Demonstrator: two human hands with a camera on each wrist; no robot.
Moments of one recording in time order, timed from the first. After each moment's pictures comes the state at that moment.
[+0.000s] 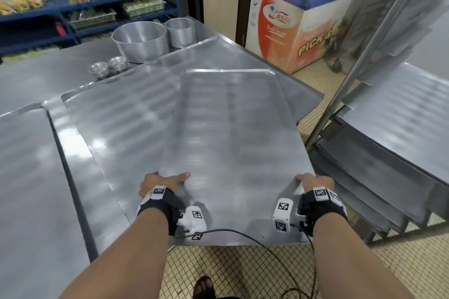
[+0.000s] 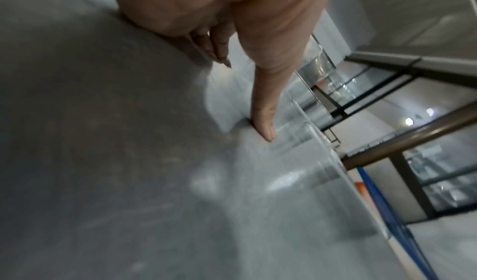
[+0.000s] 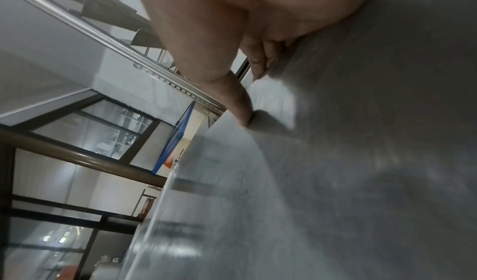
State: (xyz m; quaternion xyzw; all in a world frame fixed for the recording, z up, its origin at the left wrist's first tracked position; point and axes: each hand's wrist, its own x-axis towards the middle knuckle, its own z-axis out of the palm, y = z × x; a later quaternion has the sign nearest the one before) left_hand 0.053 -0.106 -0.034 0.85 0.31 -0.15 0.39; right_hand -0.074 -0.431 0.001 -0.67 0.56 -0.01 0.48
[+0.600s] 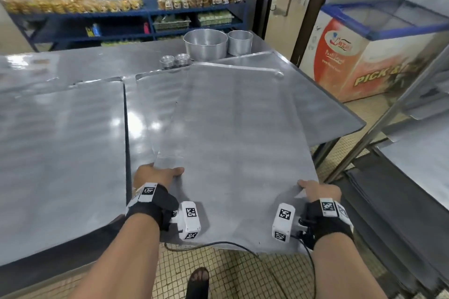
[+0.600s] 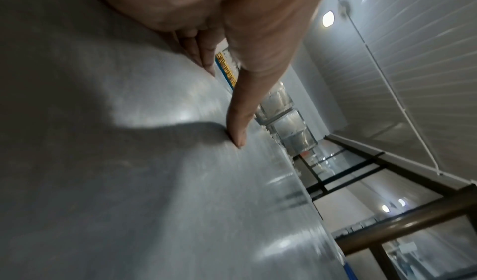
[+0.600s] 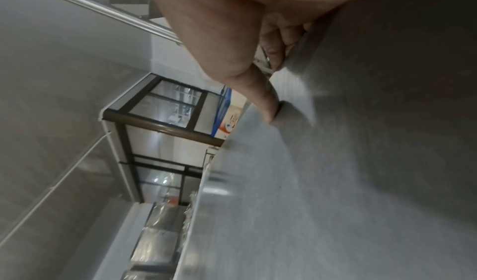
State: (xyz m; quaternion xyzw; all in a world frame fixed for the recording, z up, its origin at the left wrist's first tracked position) left_hand -0.054 -0.040 -0.009 0.76 0.40 0.00 0.51; right_hand -0.093 -0.402 0.029 -0.70 0.48 -0.02 0.53
